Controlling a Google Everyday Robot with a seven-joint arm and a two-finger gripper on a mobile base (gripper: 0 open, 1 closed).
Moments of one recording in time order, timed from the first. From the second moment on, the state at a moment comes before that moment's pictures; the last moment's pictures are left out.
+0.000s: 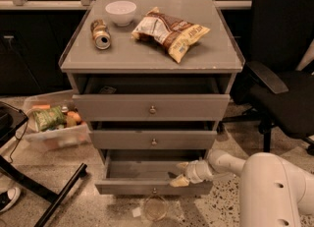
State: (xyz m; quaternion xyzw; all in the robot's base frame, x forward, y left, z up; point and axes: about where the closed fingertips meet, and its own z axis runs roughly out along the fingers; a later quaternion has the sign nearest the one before) arm 0.590 -0.125 0.236 -0.48 0.79 0.27 0.28
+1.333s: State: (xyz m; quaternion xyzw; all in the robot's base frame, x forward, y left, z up) arm 0.625 -0.146 0.187 -0.44 0.80 0.28 0.29
